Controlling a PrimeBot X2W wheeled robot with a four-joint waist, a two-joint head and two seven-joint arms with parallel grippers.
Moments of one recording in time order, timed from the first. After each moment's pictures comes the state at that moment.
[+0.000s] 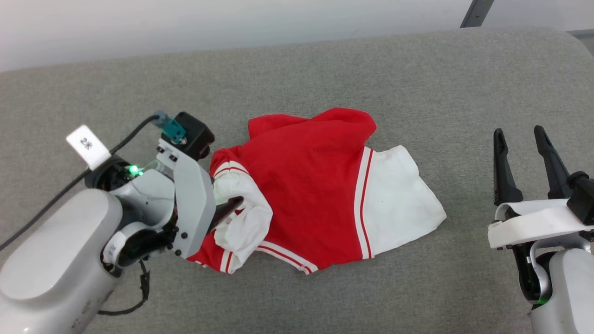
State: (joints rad) left arm -0.73 0.68 -0.69 0.03 -0.90 -0.07 0.81; right arm -0.37 -0.12 -0.04 0.26 0.16 0.13 -0.26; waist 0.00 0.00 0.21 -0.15
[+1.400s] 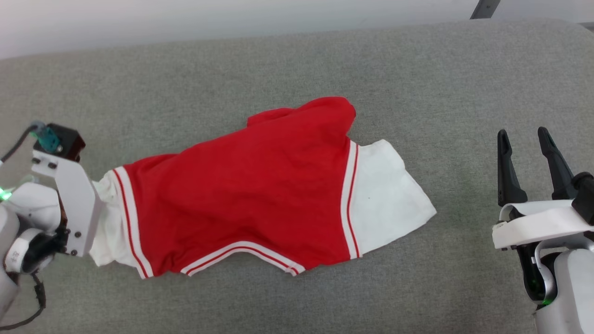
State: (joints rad) left arm -0.67 0.91 -0.63 0.22 -0.84 0.03 0.76; right arm -0.36 -0.14 -0.04 0.27 0.18 0.13 -0.26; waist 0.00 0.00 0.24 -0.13
